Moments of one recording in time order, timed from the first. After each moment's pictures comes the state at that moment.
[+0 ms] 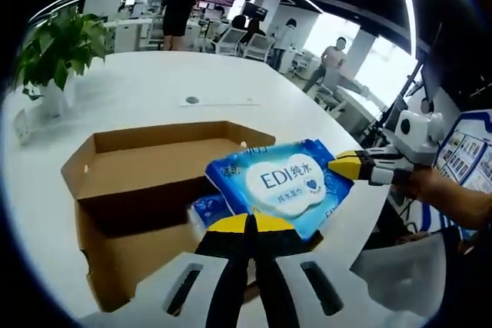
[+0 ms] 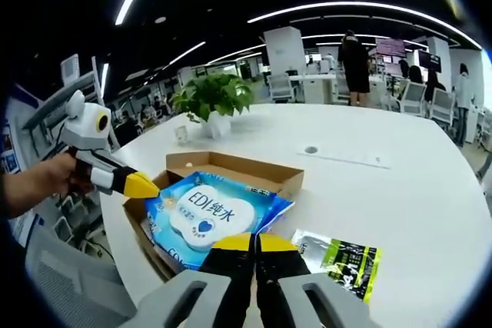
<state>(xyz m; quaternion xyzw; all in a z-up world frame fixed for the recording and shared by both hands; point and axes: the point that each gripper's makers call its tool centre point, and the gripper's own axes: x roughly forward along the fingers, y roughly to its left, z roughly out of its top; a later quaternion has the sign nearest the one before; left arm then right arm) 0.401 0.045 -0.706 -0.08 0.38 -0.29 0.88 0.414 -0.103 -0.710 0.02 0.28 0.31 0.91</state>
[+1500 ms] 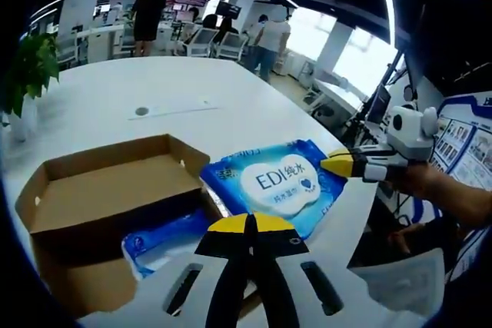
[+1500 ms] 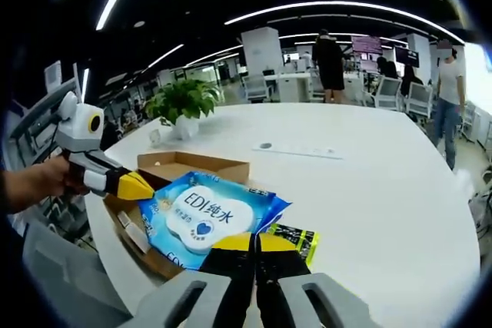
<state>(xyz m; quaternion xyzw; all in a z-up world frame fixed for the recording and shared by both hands) 0.410 -0.057 -0.708 -0.06 0.36 -0.35 0.86 0.414 -0.202 -0.713 0.02 0.29 0.25 0.92</state>
